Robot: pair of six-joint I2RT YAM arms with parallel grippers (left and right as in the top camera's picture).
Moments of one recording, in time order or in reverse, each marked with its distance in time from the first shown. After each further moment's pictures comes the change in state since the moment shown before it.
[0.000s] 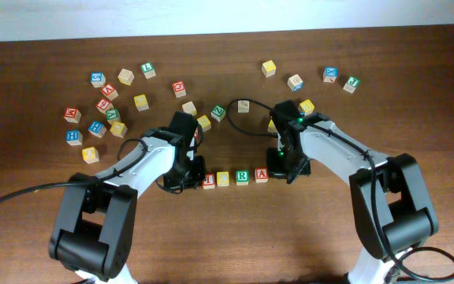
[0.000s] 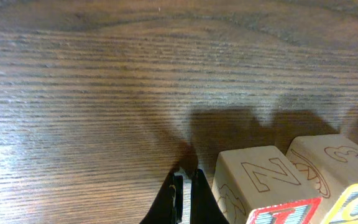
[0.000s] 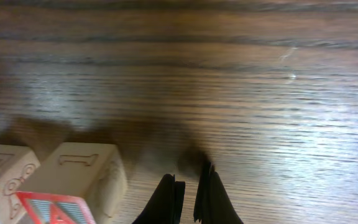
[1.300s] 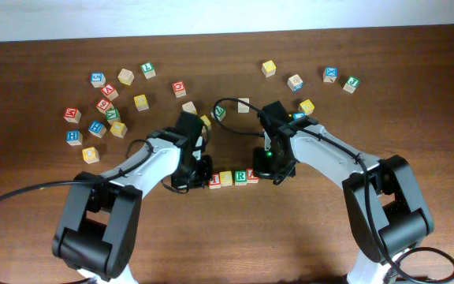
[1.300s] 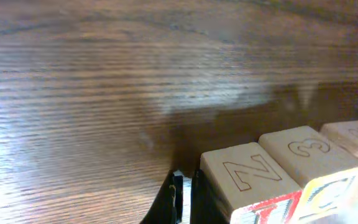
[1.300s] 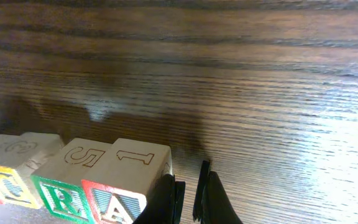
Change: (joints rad) left arm -0.033 0.009 0.000 0.052 0.057 0.000; right arm 0.060 0.000 0.000 0.088 -0.116 0.068
